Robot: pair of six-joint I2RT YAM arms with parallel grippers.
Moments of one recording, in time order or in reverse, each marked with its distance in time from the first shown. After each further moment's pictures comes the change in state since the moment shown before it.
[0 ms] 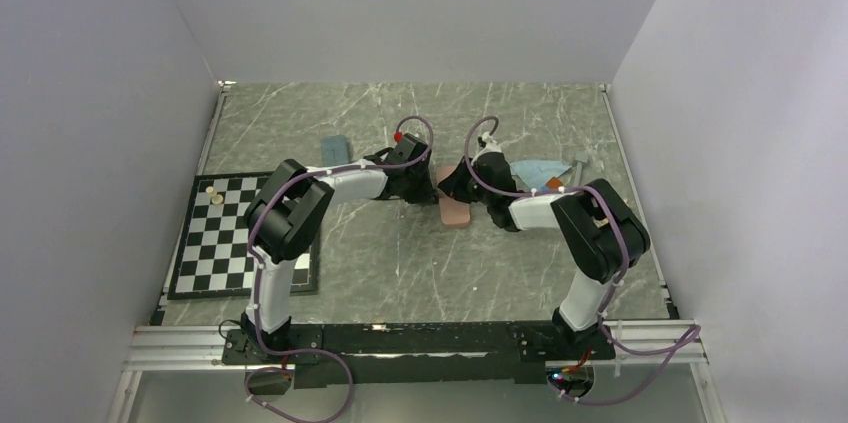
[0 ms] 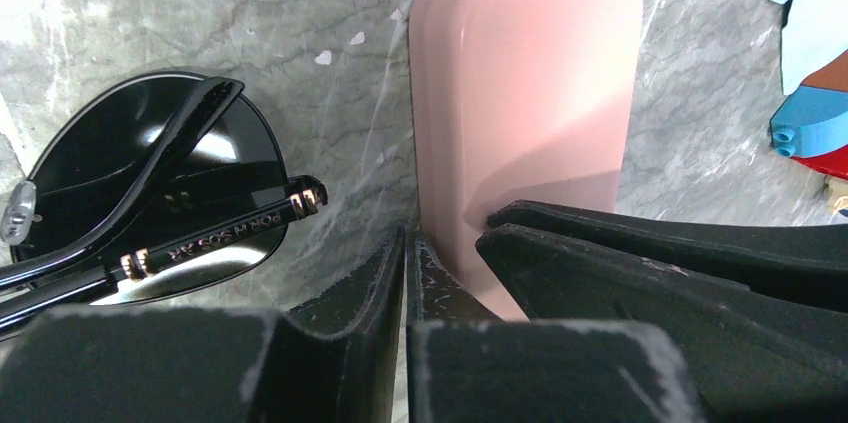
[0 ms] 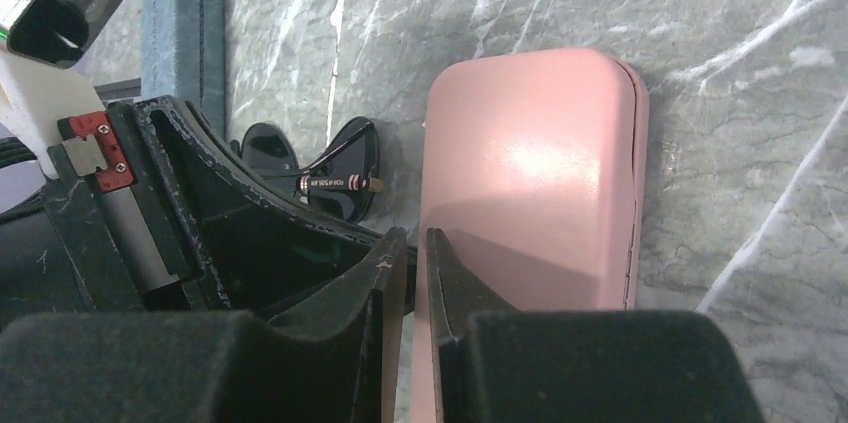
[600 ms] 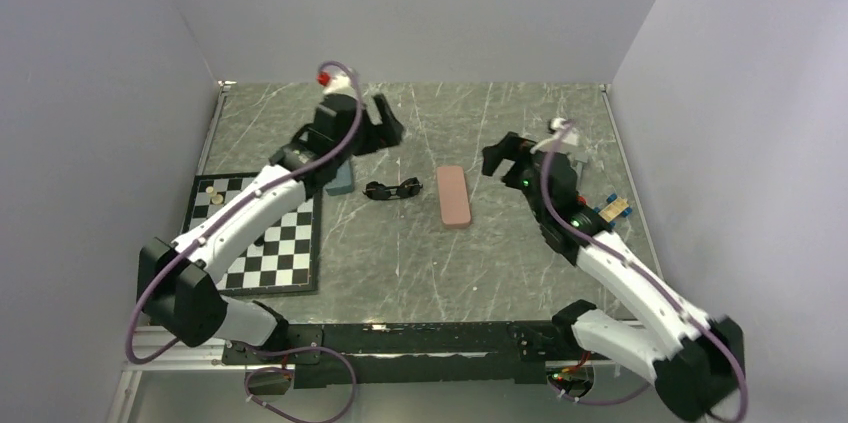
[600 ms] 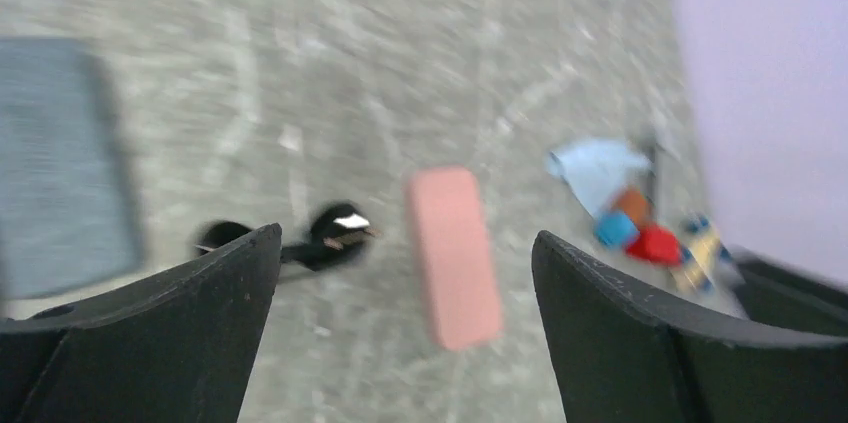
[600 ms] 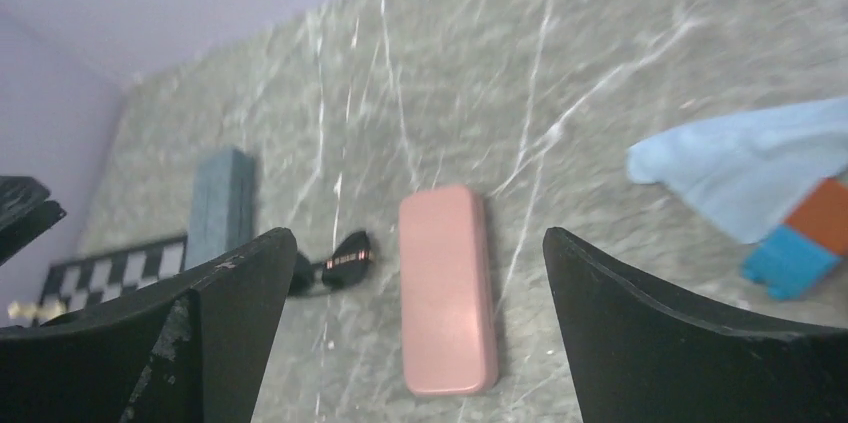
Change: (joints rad) left arm 0.066 -0.607 -0.090 -0.071 -0.224 0.198; right arm 0.007 -0.704 0.024 -0.522 0.420 -0.166
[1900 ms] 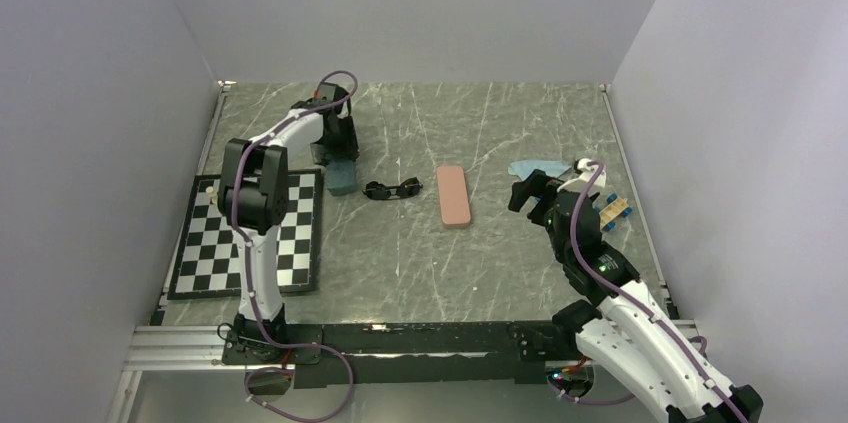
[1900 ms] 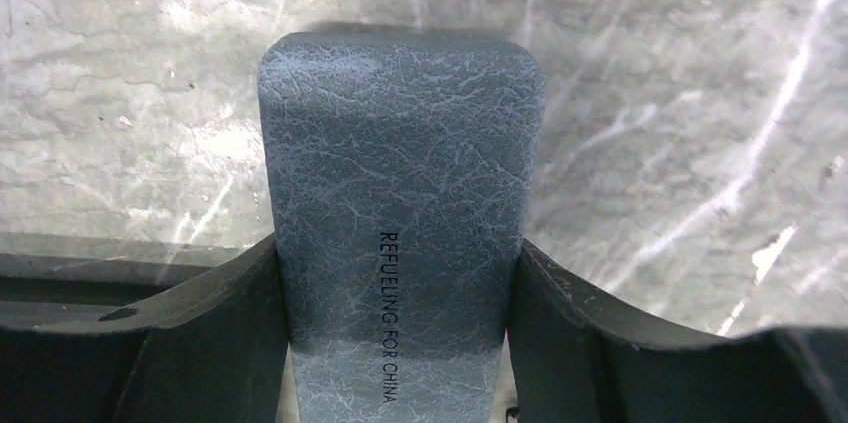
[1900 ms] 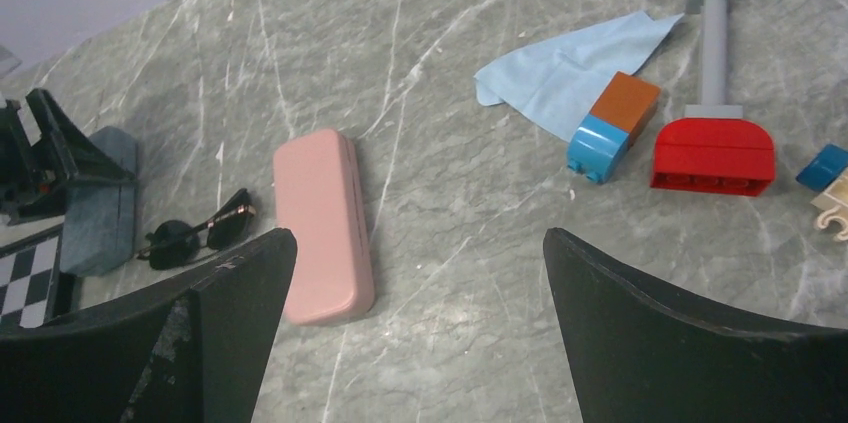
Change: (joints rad) left arm 0.392 0.726 0.439 -0.416 0.024 0.220; right arm -0.009 -0.449 -0.197 -0.283 0.201 -0.013
